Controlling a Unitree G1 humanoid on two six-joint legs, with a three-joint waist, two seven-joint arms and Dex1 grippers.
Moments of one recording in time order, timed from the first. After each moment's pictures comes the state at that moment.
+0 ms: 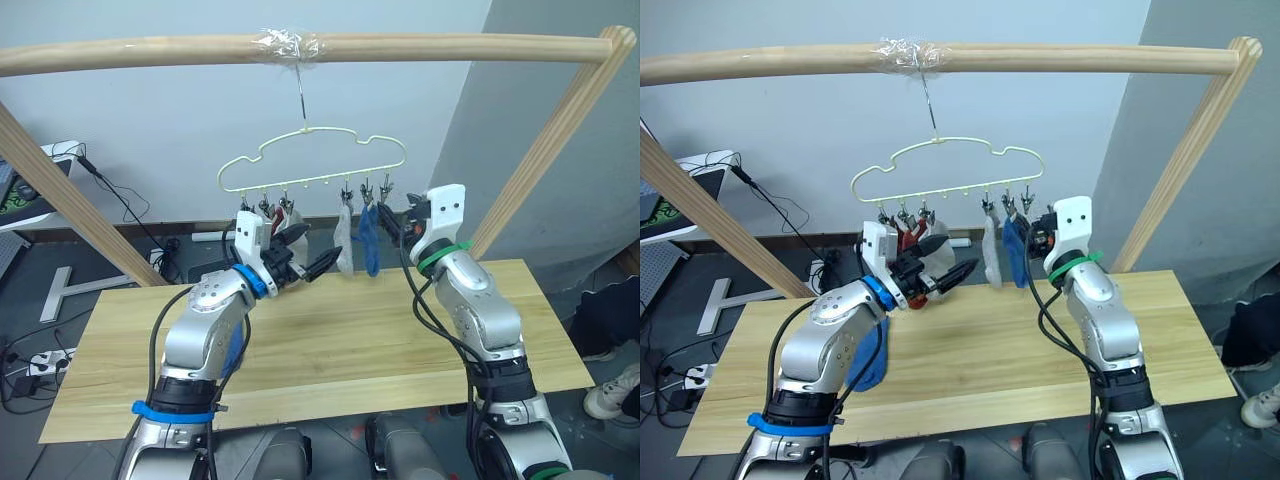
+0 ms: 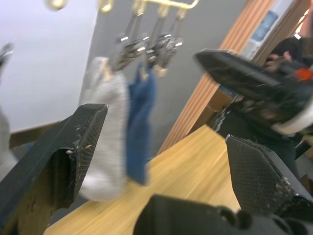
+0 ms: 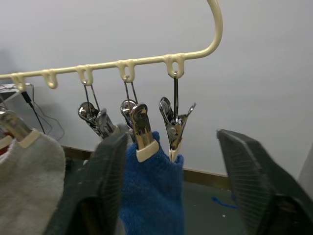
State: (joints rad) left arm -0.36 0.30 -0.01 -0.13 -0.36 0.39 -0.65; right arm -0.50 -0.12 0.04 -0.04 0.18 0.37 0.17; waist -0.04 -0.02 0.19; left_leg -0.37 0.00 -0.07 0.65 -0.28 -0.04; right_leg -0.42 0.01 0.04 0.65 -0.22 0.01
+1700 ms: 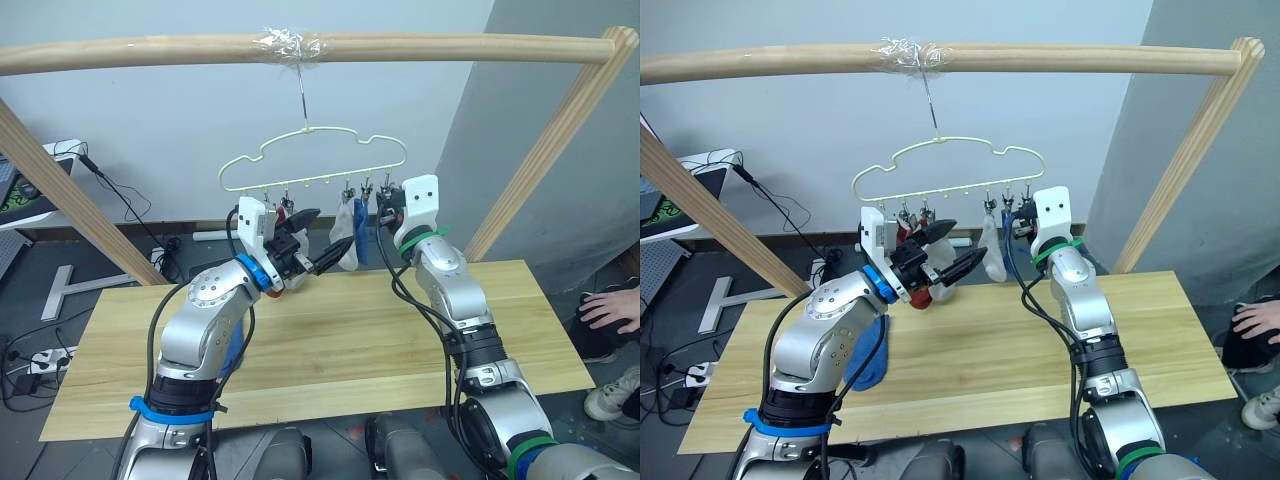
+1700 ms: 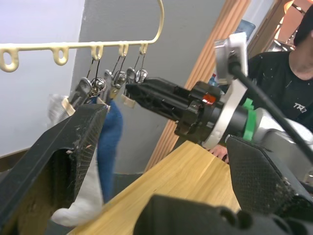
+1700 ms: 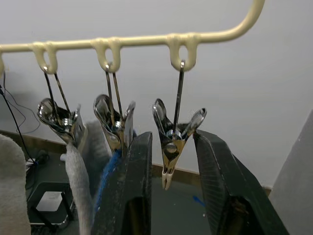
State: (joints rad) left arm -0.38 0.33 -0.01 -0.23 -0.42 0.44 -0.64; right arm -0.68 -0.06 0.04 0.30 0.06 0.22 0.12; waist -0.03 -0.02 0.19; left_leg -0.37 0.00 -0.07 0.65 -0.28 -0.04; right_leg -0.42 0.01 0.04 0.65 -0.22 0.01
